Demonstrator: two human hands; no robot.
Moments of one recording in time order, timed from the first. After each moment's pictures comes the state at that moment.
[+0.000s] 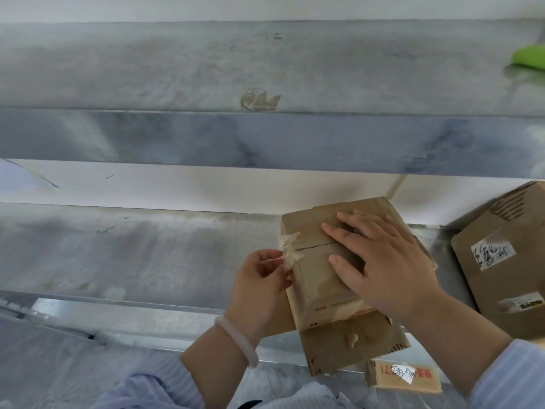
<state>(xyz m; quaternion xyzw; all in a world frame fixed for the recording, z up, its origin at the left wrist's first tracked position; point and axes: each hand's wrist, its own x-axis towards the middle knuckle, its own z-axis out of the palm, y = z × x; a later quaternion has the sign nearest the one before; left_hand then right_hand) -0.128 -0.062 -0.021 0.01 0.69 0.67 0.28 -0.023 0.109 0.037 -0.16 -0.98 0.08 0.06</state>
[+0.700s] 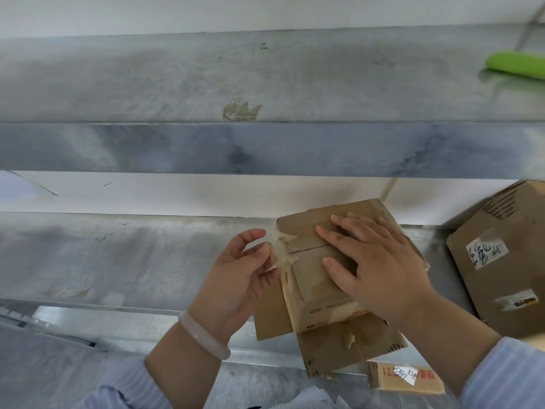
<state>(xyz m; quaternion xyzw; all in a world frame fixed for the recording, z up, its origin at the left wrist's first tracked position) -0.140 -0.075 0.024 0.02 0.48 0.80 0.36 -0.022 0.109 0.037 -0.16 -0.98 0.09 0.07</state>
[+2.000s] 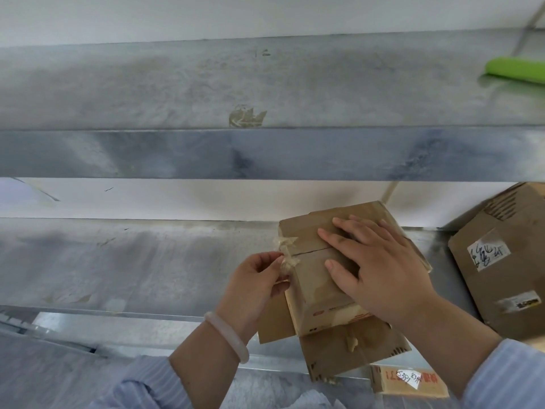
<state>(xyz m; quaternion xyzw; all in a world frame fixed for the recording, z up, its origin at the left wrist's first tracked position) -0.140 -0.058 -0.008 0.02 0.66 0.67 0.34 -0.023 0.107 0.037 -0.17 -0.98 0.08 0.06</state>
